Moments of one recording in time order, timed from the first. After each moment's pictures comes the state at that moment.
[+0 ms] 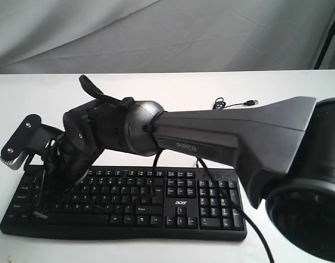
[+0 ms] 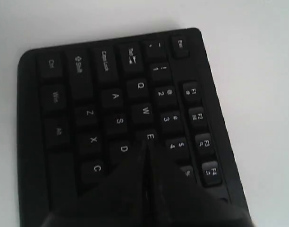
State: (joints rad) left arm -0.02 0.00 0.00 -0.04 0.28 -0.01; right arm 1.12 2.31 -1.81 0.20 0.59 -0.52
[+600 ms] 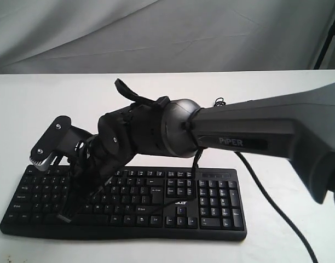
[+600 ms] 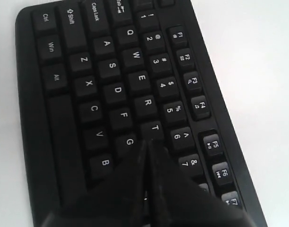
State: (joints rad) left arm -0.02 0.00 0.00 -0.04 0.28 -0.01; right arm 1.08 2.17 -1.54 0.27 0.45 -0.56
